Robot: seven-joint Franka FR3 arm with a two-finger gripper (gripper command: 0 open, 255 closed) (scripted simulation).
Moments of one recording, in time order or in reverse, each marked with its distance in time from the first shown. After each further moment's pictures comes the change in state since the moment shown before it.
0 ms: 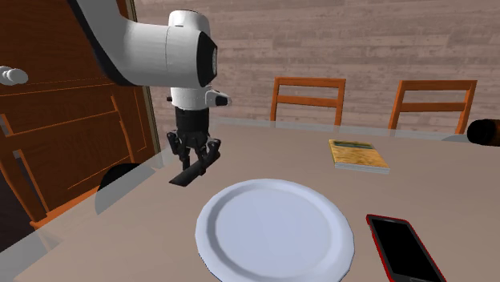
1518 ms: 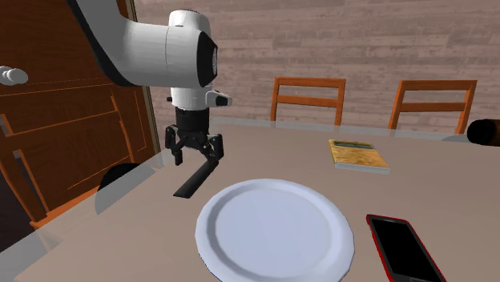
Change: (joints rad) arm -0.001 -0.004 0.000 -0.006 0.002 0.002 -0.002
